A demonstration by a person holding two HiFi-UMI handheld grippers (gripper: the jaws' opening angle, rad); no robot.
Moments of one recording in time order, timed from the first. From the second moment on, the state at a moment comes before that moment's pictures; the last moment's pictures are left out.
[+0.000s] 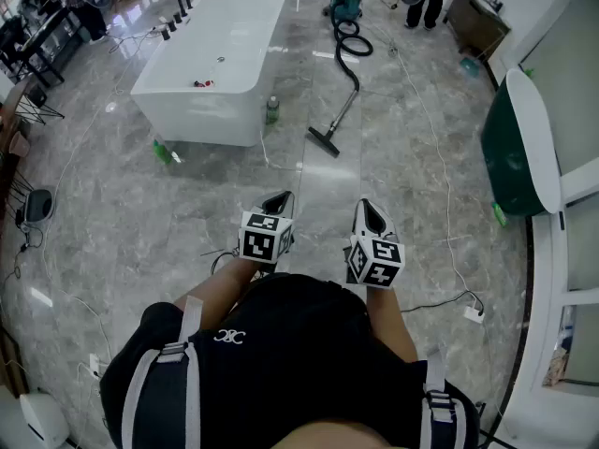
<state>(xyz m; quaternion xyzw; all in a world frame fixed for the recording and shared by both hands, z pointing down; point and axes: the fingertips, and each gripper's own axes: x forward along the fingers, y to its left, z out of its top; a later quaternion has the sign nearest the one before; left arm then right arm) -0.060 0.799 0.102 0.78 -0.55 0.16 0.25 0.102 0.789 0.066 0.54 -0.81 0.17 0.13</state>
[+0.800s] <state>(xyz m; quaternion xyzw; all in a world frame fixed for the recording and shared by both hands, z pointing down) -0.068 0.682 0.116 0.77 -0.57 0.16 0.25 0.077 0.645 0.083 0.51 -0.84 0.15 0.15</state>
